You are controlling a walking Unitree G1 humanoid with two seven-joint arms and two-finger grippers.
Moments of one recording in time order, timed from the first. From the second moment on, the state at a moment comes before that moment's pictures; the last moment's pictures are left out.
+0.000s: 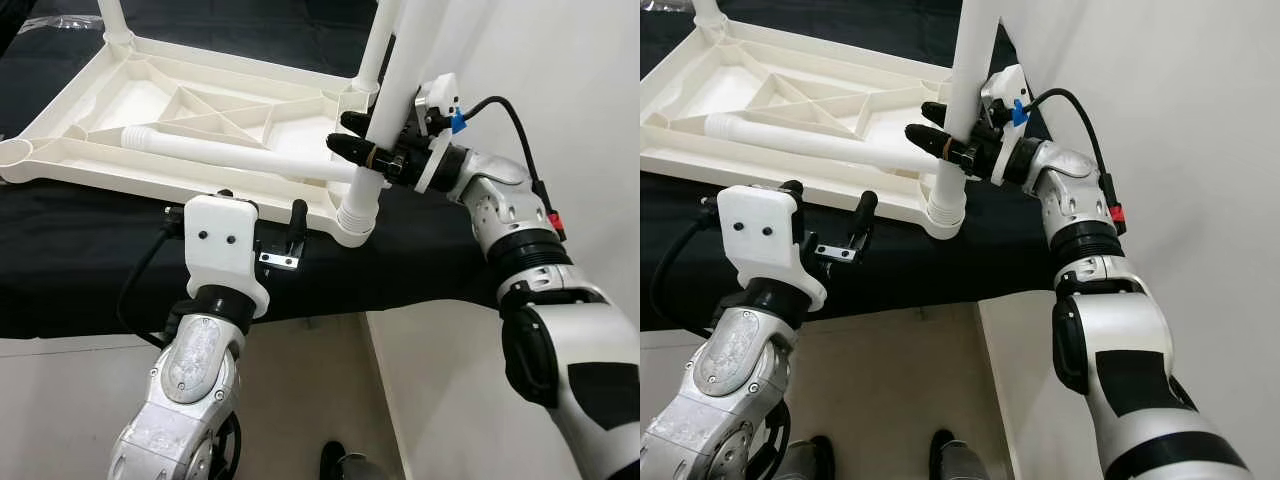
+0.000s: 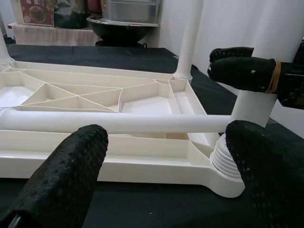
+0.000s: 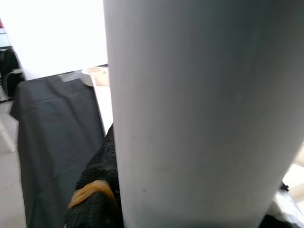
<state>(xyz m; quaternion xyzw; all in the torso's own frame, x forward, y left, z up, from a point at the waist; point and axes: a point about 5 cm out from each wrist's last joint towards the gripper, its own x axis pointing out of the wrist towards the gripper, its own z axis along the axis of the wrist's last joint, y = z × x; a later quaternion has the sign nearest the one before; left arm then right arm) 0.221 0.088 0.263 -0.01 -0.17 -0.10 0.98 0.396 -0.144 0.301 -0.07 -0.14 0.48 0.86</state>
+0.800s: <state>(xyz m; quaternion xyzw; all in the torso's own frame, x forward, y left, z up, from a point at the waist) 0.222 0.088 0.265 -0.01 -0.17 -0.10 0.98 0.417 -0.145 0.306 -0.05 -0.13 0.24 0.96</state>
